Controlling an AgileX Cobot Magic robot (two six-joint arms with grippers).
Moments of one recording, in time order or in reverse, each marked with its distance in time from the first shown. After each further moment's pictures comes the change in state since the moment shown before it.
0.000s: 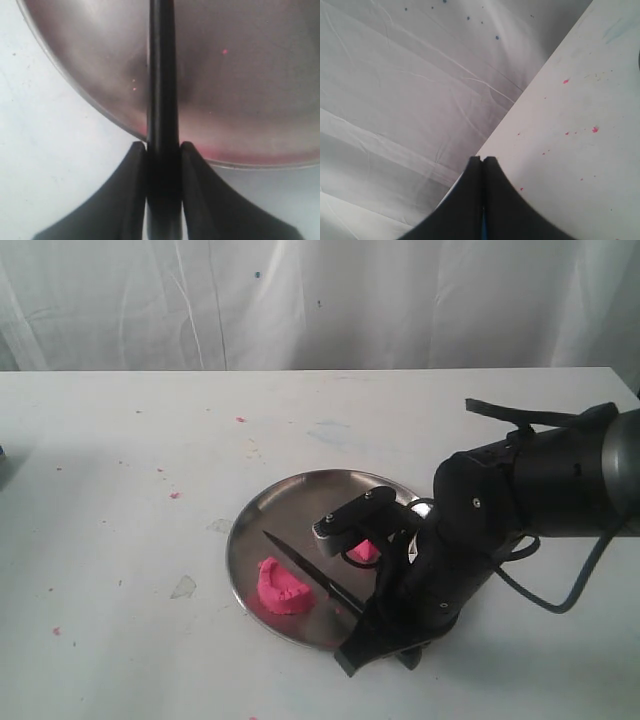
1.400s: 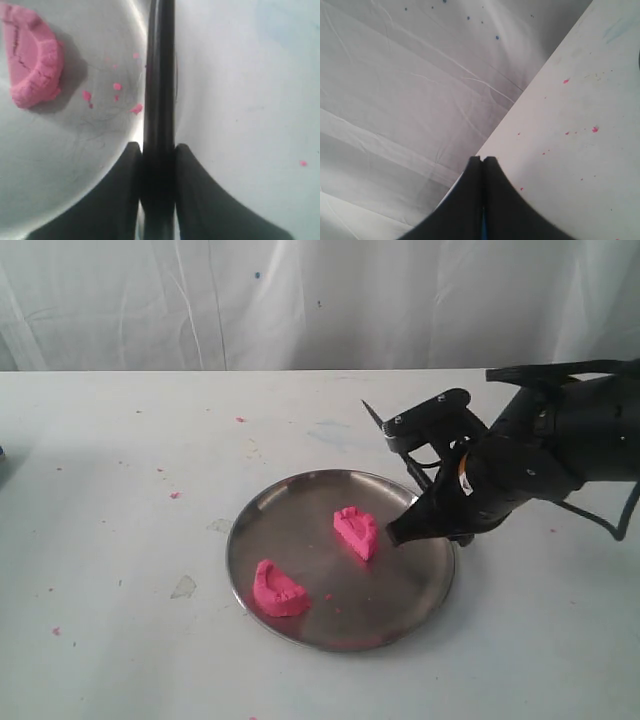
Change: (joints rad) left arm 0.000 0.000 0.000 0.000 0.002 0.000; right arm -0.153 0.002 -0.074 -0.677 -0.133 0.657
